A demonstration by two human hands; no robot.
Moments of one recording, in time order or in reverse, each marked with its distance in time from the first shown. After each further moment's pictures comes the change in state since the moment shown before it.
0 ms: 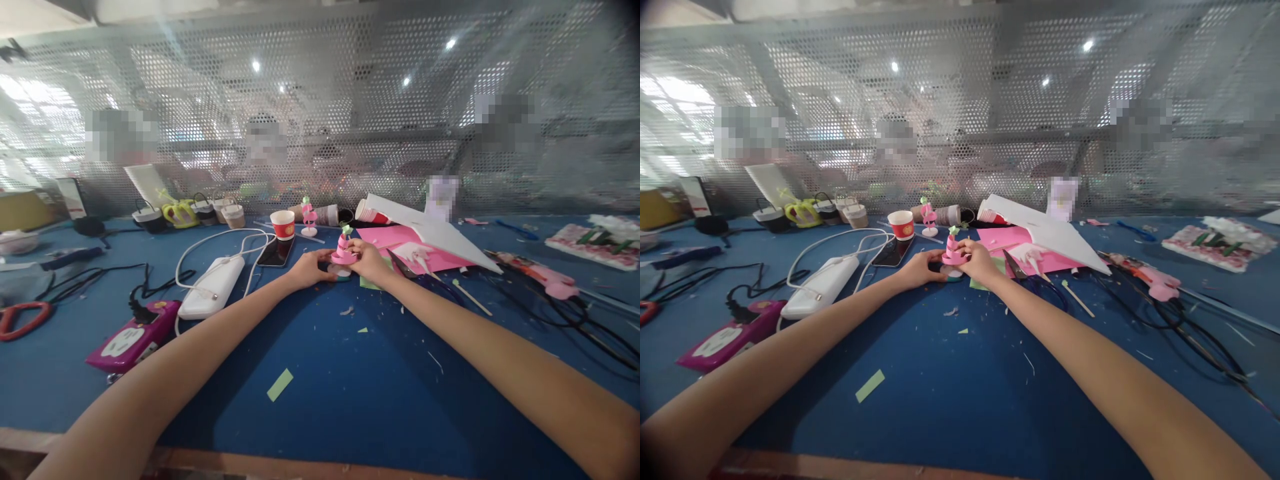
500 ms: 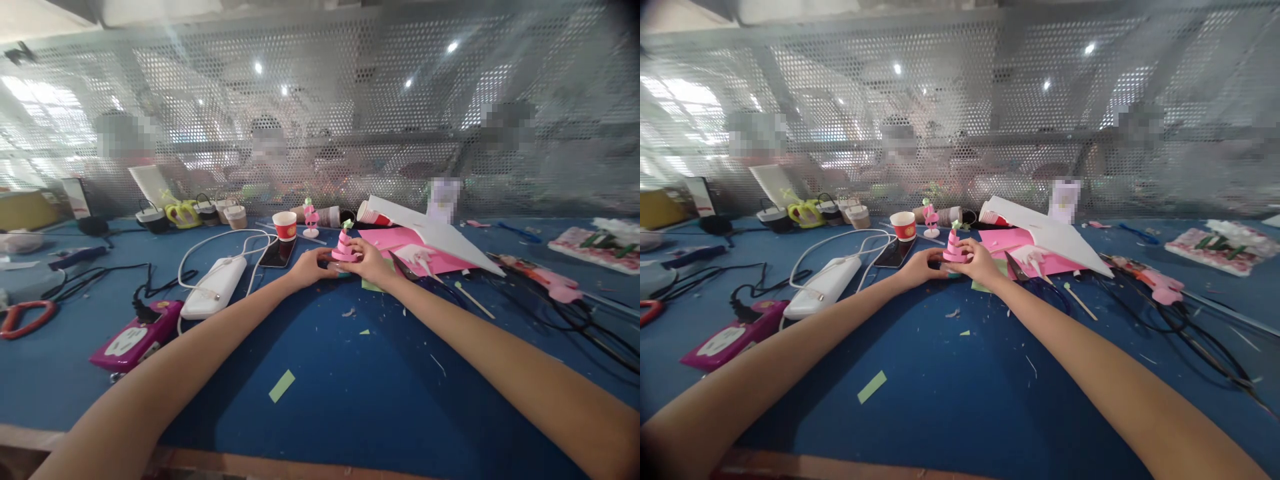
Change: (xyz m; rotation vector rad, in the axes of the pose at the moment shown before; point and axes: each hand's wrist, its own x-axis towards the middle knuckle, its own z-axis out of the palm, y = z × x) left_hand 0.002 -0.007 -0.002 -0.056 0.068 0.008; right_hand -0.005 -0.006 0.001 0.048 0.036 0.049
